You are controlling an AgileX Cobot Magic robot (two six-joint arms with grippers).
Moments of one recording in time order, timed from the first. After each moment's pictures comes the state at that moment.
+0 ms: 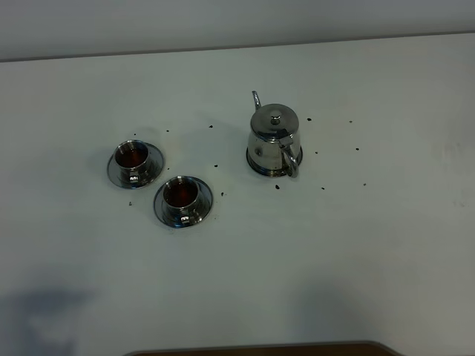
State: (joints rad) left arm 0.06 0.18 -0.46 0.09 1.05 -0.01; right arm -0.01 -0.01 -0.52 0.08 1.11 0.07
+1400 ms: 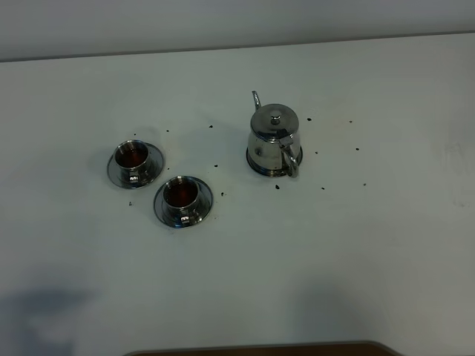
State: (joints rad) left arm 0.06 0.18 -0.46 0.09 1.05 -0.01; right arm -0.01 -0.01 -0.52 0.08 1.11 0.07
